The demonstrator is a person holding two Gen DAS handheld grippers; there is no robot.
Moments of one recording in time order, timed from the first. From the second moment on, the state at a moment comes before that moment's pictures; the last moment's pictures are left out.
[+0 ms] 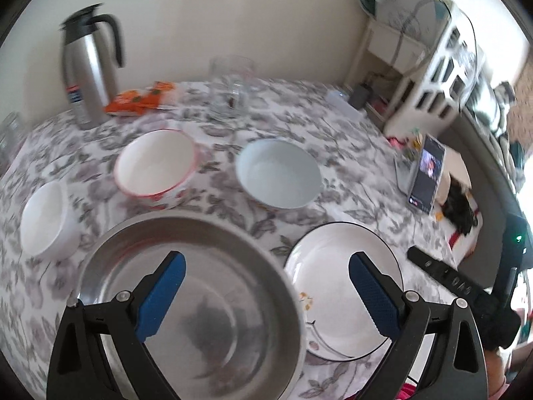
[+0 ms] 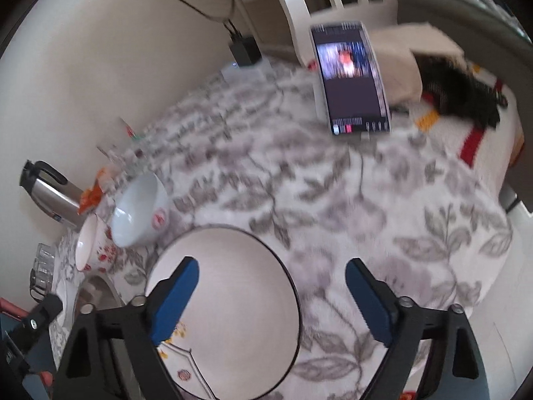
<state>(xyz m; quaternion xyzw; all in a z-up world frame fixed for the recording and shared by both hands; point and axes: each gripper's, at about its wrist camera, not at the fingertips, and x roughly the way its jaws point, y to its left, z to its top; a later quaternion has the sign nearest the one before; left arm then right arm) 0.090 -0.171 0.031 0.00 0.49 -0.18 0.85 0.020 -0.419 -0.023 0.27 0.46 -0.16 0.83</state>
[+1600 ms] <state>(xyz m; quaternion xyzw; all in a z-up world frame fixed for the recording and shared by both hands) 0.165 -0.243 -0.061 0.04 0.61 -0.24 0.75 0.006 -0.422 -0.070 0.34 0.53 -0.16 0.75</state>
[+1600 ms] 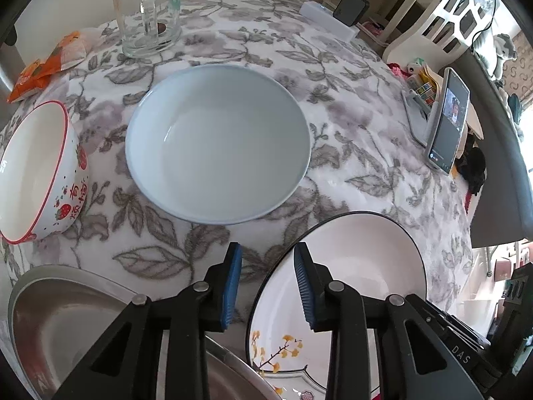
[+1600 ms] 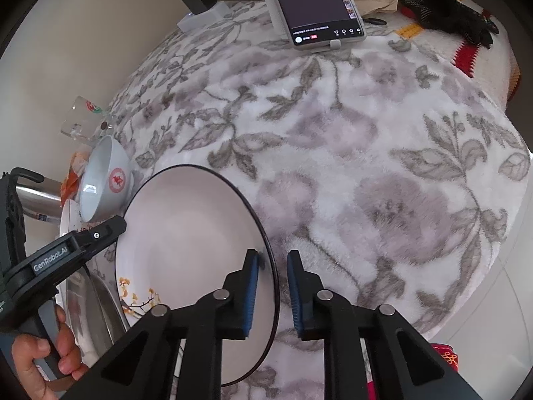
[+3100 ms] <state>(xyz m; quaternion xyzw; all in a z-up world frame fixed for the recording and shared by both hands) 0.155 -0.264 -0.060 0.02 0.62 -0.27 0.73 -0.007 -0.450 -0.062 0.39 0.49 -0.19 0.75</state>
